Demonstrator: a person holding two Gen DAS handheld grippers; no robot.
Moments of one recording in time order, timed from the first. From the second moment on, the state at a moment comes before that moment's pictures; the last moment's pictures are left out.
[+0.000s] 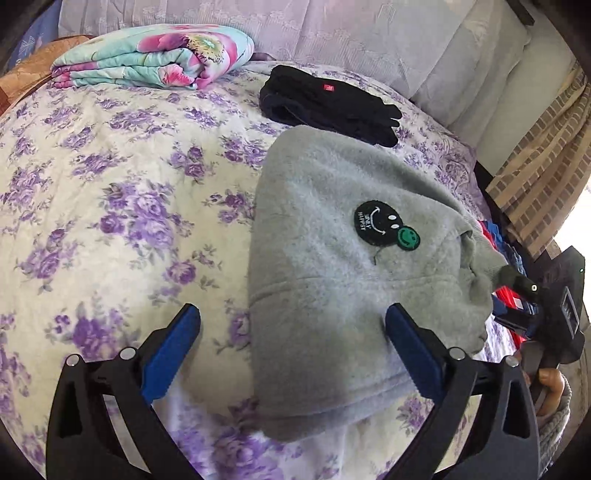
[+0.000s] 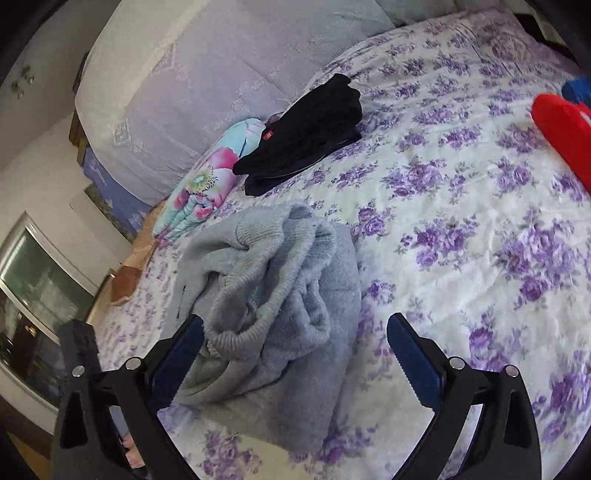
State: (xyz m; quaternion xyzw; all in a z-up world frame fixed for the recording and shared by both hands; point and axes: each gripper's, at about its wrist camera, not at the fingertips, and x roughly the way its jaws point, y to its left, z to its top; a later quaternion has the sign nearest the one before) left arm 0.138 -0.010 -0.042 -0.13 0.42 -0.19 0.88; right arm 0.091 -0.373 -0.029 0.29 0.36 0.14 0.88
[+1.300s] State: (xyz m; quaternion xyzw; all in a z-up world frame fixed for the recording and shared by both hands) left arm 0.191 -0.025 -0.068 -0.17 0.46 -0.30 0.82; right arm 0.154 -0.354 -0.064 0.34 0.44 0.22 0.80
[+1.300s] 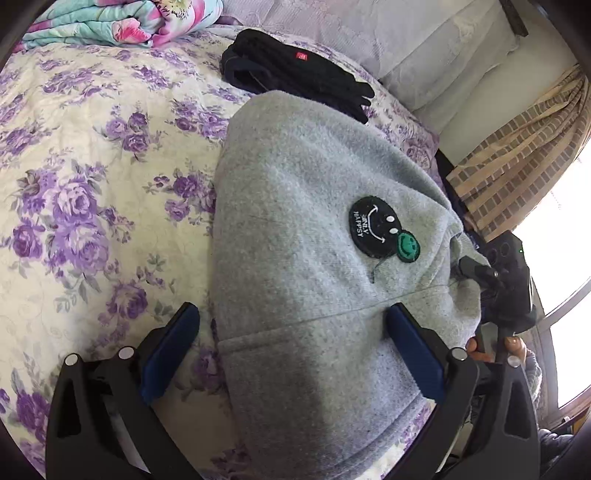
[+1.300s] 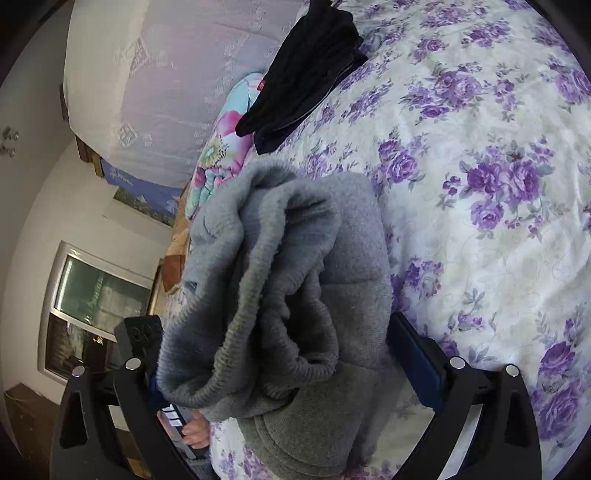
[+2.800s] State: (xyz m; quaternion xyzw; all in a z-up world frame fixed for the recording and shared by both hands) left arm 0.302 -0.069 0.083 -0.13 0.38 -0.39 0.83; right arm 0.224 -0.400 0.090 0.27 0.28 0.28 0.88
